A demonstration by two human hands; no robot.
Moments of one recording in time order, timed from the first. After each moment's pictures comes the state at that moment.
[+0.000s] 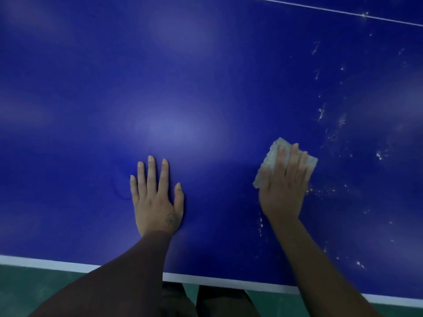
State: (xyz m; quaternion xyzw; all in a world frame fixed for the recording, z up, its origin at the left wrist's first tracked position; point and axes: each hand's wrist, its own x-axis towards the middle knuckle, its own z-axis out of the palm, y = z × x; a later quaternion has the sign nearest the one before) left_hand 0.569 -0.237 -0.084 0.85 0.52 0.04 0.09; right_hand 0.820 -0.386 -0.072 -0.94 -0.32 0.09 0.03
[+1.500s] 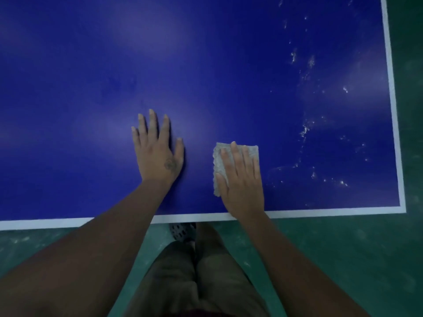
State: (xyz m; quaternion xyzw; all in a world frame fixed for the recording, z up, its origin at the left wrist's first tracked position) left_hand 0.547 -0.244 -0.079 0.89 0.42 0.04 0.15; right_hand 0.654 -0.460 -0.075 -0.89 -0.45 0.08 0.04
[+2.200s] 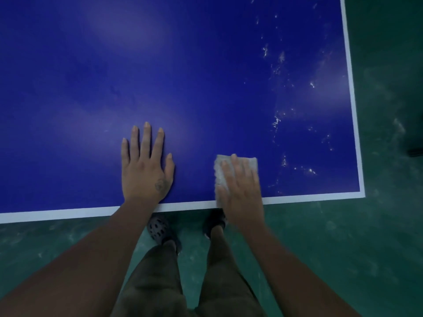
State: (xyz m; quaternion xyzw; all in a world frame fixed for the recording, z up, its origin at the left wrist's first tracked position) left_hand 0.521 -0.314 -0.082 0.92 0.37 0.02 0.12; right_hand 0.653 -0.549 -0.077 -0.90 -0.43 0.09 0.03
